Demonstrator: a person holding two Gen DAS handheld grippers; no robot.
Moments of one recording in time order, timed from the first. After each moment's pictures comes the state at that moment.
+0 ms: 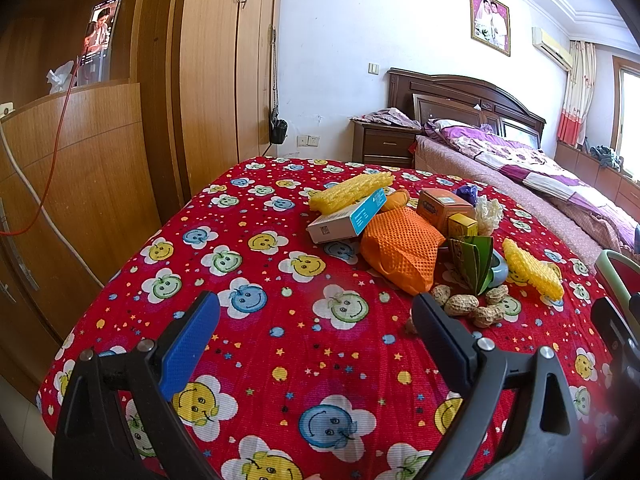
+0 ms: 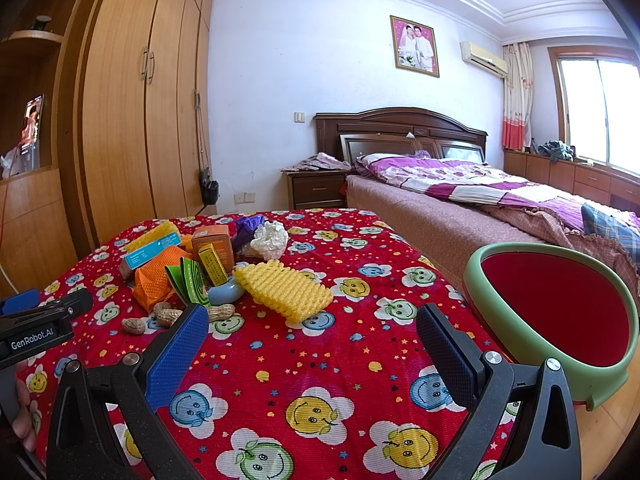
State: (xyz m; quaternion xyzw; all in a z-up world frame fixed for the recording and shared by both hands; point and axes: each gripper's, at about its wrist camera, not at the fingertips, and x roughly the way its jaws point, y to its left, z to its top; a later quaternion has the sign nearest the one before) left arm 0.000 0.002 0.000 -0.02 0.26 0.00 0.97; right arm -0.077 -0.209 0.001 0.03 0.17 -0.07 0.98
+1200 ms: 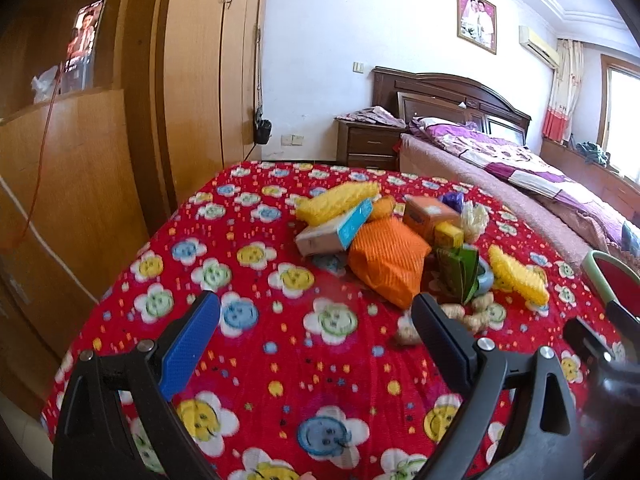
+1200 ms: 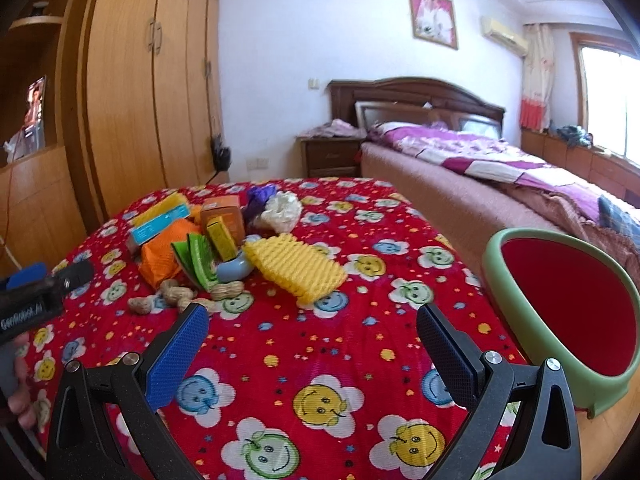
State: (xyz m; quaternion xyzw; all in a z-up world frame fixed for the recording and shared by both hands) left arm 0.005 -0.004 0.017 -0.01 0.26 -0.04 0.96; right arm -0.061 -0.212 0.006 0.02 0.24 -0.04 0.97
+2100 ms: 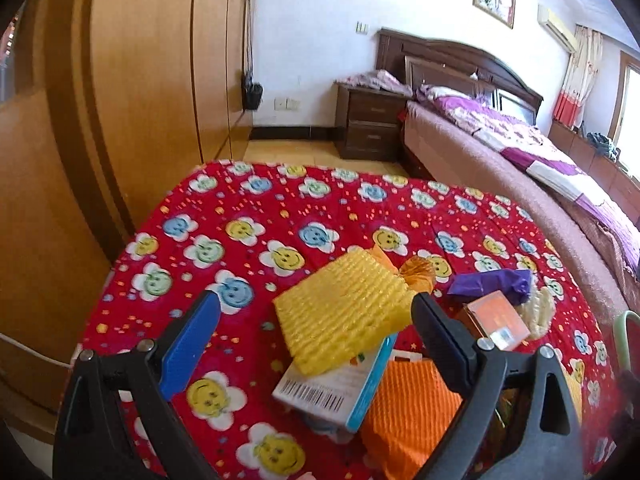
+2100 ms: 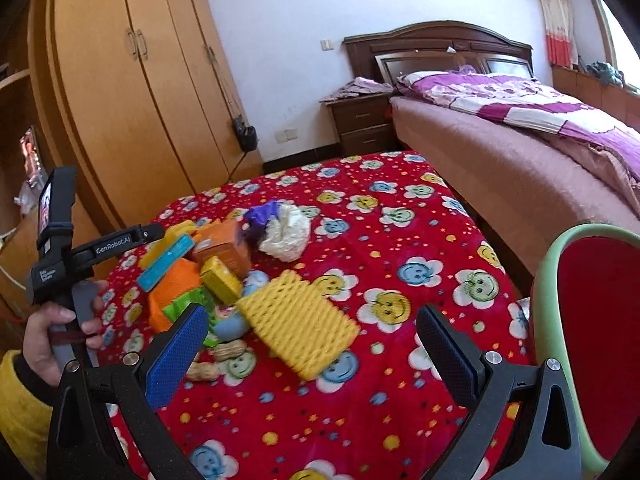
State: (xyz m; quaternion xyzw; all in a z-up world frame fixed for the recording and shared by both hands) left arm 0.176 -0.017 0.025 -0.03 0.36 -0.04 0.93; right arm 0.013 -0.257 0.026 0.11 0.31 0.03 0.94
